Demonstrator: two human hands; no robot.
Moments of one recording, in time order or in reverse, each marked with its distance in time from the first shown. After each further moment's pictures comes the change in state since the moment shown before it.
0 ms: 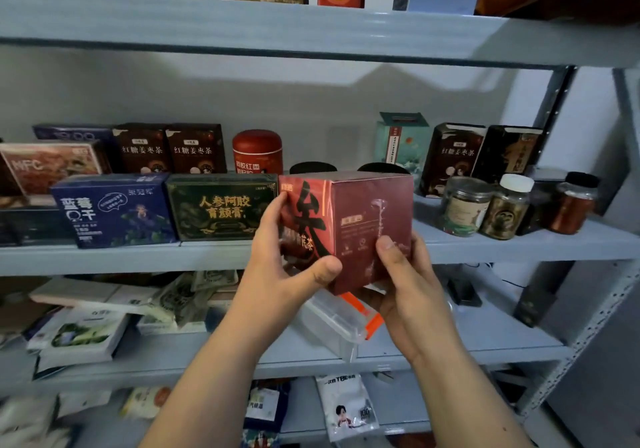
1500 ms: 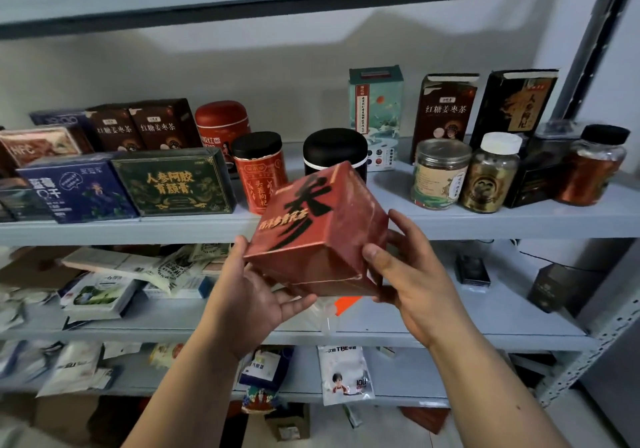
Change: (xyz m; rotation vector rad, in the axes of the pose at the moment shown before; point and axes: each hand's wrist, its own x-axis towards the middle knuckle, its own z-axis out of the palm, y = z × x) left_hand -0.001 -0.042 0.113 -0.627 0.229 -0.710; right_hand 0.034 -0.031 -0.144 -0.141 -0.146 0.159
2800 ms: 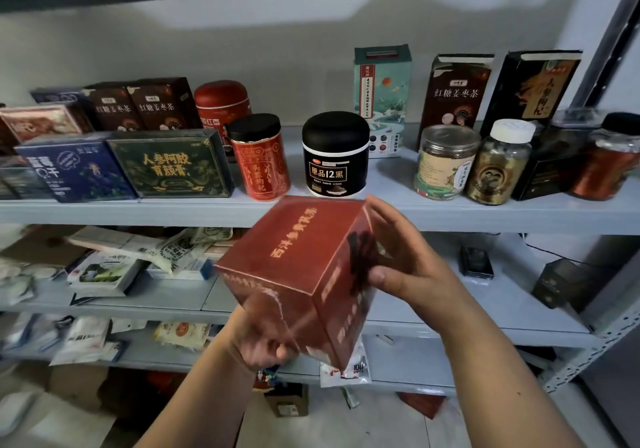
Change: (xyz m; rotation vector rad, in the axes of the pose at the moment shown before) left_hand 0.012 -0.058 -0.036 -0.123 -0.520 -0.194; right_hand 0.014 0.004 -0.037 -0.206 -0.452 -0.117
